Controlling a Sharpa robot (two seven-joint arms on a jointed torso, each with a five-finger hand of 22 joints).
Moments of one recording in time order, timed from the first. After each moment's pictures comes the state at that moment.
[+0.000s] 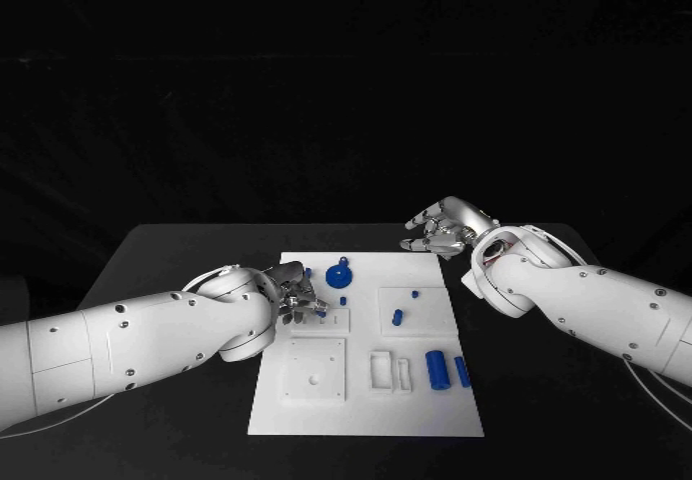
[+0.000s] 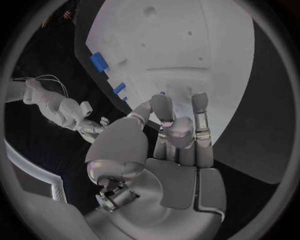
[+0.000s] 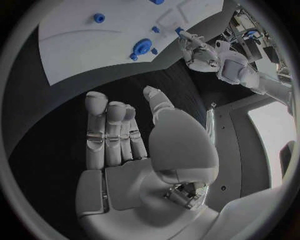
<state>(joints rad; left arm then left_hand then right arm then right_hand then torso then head) 1.36 -0.62 -0.24 1.45 -1.10 -0.28 -0.49 1.11 0.02 0.29 -0.10 0.34 1.20 0.08 0.17 0.85 1.50 -0.07 0.83 0.34 1.41 -0.13 1.35 0.65 0.07 1.23 -0.08 0.51 1.31 1.11 -0.79 0.20 1.38 -1.31 -0.42 -0.17 1.29 -0.15 0.05 0.00 0.53 1.07 0.10 0.07 0.06 1.08 0.01 1.02 0.88 1.35 -0.06 0.95 0.86 0.10 1.47 -0.08 0.51 1.31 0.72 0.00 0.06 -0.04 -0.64</state>
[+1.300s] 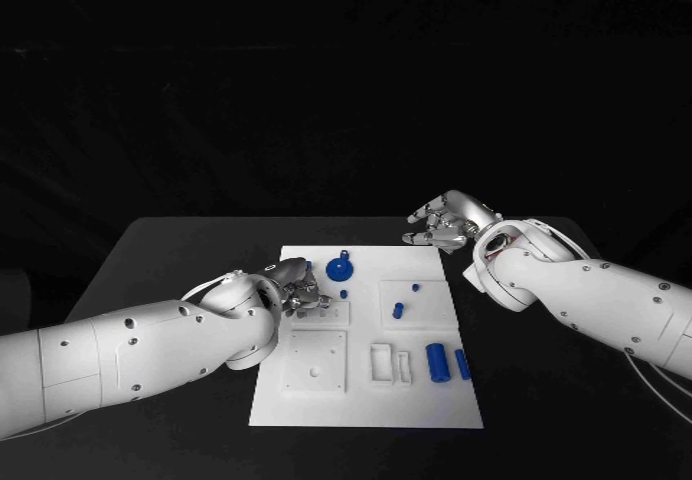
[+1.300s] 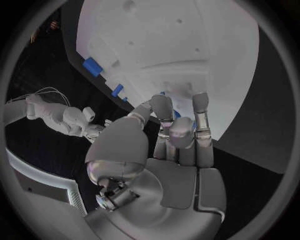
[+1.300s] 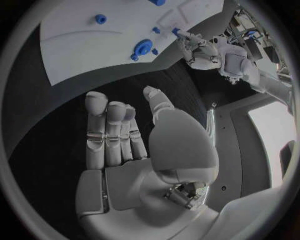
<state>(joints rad) 1.31 -0.62 -0.24 1.45 -1.25 -0.38 -0.45 1.13 0.01 0.28 -0.09 0.34 1.20 0.08 0.17 0.85 1.50 -0.07 0.83 0.34 1.41 -0.13 1.35 0.65 0.08 1.23 -0.07 0.51 1.31 1.11 -0.79 0.20 1.38 -1.31 -0.42 -0.17 1.29 -0.15 0.05 0.00 0.53 1.07 0.10 0.07 0.06 1.08 0.01 1.02 0.88 1.35 -0.06 0.95 0.86 0.10 1.46 -0.08 0.51 1.31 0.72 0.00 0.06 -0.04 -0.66</state>
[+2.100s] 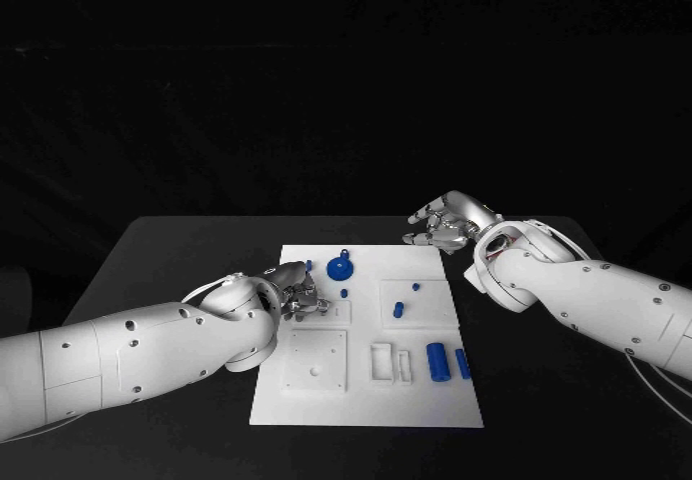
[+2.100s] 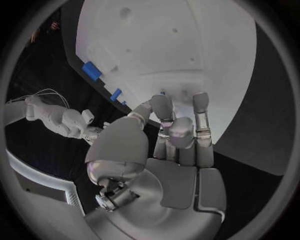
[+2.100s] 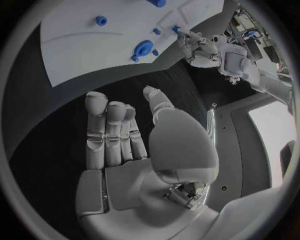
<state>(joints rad) 1.30 -0.62 -0.24 1.44 -1.25 -0.36 -0.46 1.13 0.01 0.28 -0.08 0.35 1.20 0.08 0.17 0.85 1.50 -0.07 0.83 0.34 1.41 -0.13 1.35 0.64 0.08 1.22 -0.06 0.51 1.31 1.11 -0.79 0.20 1.38 -1.31 -0.42 -0.17 1.29 -0.15 0.06 0.00 0.53 1.07 0.10 0.07 0.06 1.08 0.01 1.02 0.88 1.36 -0.06 0.95 0.86 0.10 1.47 -0.08 0.51 1.31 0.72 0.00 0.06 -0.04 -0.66</state>
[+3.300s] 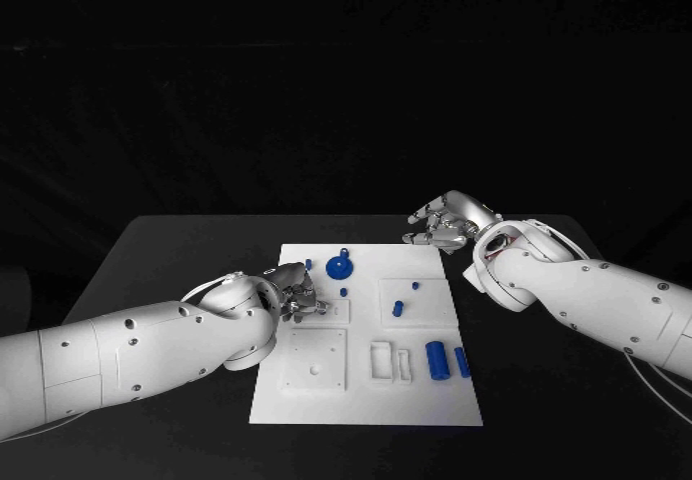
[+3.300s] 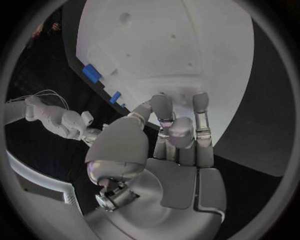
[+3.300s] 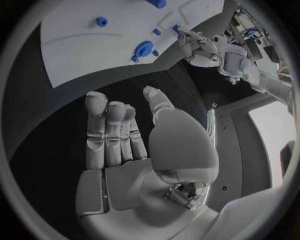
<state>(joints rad) 1.30 -0.62 -0.24 1.44 -1.24 -0.33 -0.46 1.13 0.01 0.28 -0.08 0.34 1.20 0.08 0.17 0.85 1.50 -0.07 0.83 0.34 1.41 -0.13 1.35 0.64 0.08 1.22 -0.06 0.51 1.31 1.10 -0.79 0.20 1.38 -1.31 -0.42 -0.17 1.29 -0.15 0.06 0.00 0.53 1.07 0.10 0.07 0.06 1.08 0.01 1.02 0.88 1.36 -0.06 0.95 0.86 0.10 1.47 -0.08 0.51 1.31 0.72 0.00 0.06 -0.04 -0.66</state>
